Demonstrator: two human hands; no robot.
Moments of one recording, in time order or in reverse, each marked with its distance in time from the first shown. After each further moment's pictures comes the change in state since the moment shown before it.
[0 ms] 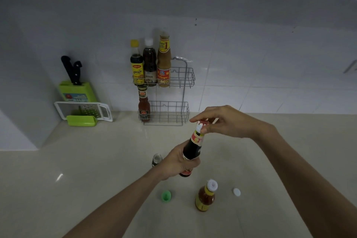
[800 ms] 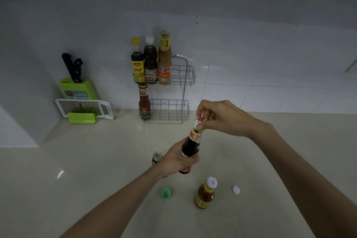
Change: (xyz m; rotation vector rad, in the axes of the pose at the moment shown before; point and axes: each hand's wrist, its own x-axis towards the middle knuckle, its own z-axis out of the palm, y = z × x) left_hand -0.004 0.003 0.001 -0.011 0.039 0.007; right_hand 0.003 -0.014 0.003 -0.069 0.108 0.048
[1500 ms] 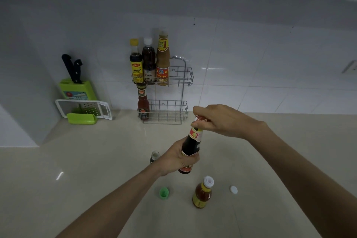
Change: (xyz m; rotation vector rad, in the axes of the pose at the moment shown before) left_hand -0.002 0.015 0.006 -0.017 -0.043 -0.024; right_hand -0.005 0.005 0.002 -0.369 -0.021 -0.189
